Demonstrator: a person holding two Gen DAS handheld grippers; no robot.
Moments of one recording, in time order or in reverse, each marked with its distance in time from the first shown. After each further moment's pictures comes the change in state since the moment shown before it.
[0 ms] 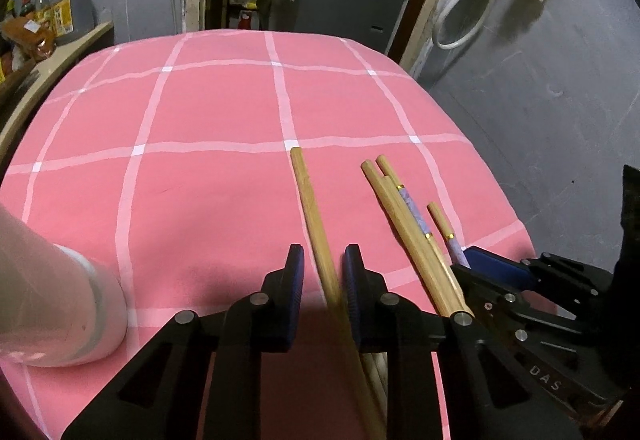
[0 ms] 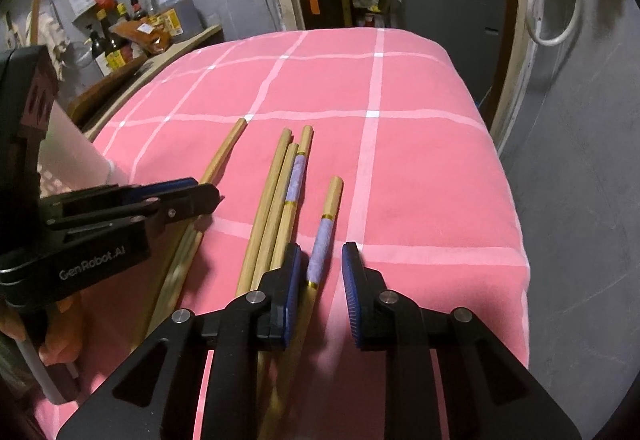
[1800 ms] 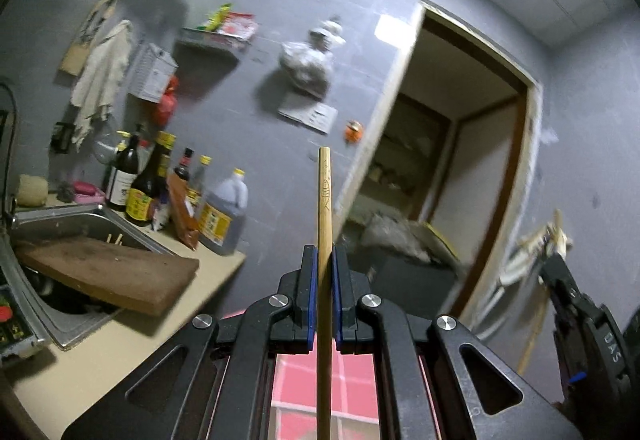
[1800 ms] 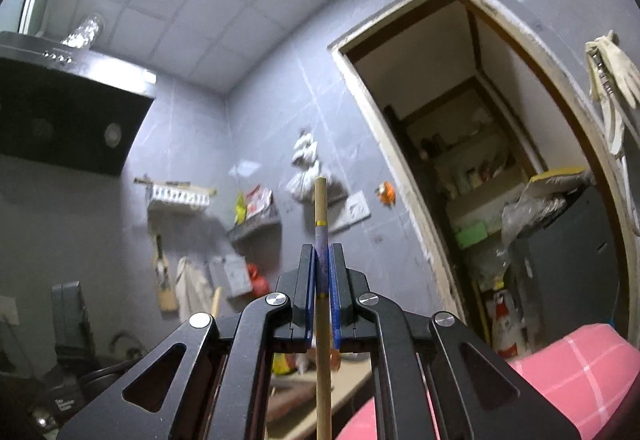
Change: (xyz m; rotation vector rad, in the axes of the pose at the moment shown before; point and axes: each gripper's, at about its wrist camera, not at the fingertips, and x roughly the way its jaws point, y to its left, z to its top) left arm -0.290 0.168 -0.003 -0.290 -1.009 0.121; right arm -0.139 0.172 0.072 0.040 -1.209 0.443
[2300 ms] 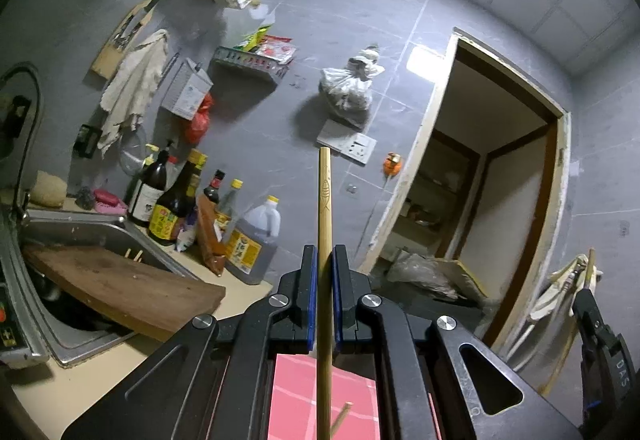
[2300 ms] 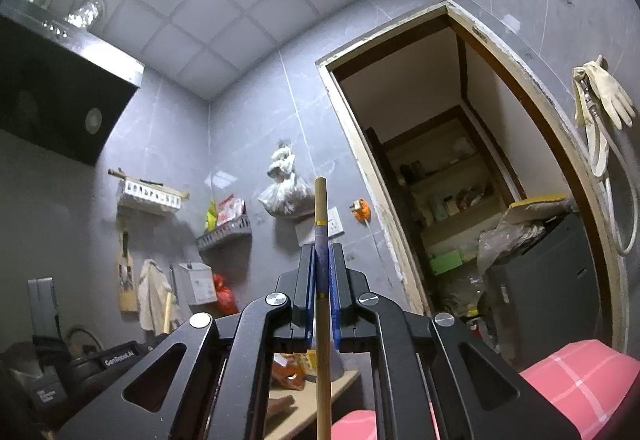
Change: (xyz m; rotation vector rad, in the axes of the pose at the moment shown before) left arm 0.020 0.042 -0.002 -0.038 -0.122 0.092; right arm 0.017 -0.006 -0.031 -0.084 -0.059 -0.085
